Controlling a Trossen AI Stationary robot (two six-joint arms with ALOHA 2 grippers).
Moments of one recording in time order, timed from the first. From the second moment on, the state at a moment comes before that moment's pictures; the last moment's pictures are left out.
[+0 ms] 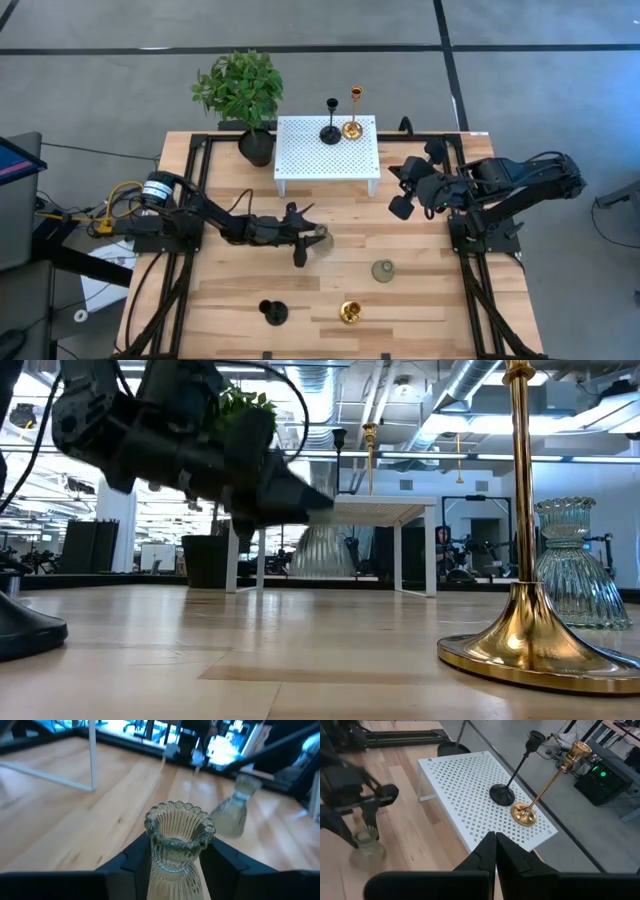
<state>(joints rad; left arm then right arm) -0.19 1.64 0.55 1.04 -0.31 -0.25 0.27 1.20 1.43 -1.04 0.84 0.32</state>
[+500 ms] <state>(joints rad) -0.19 1.15 0.59 0.63 -0.51 -0.24 0.27 1.20 1.43 -1.08 0.84 0.34</state>
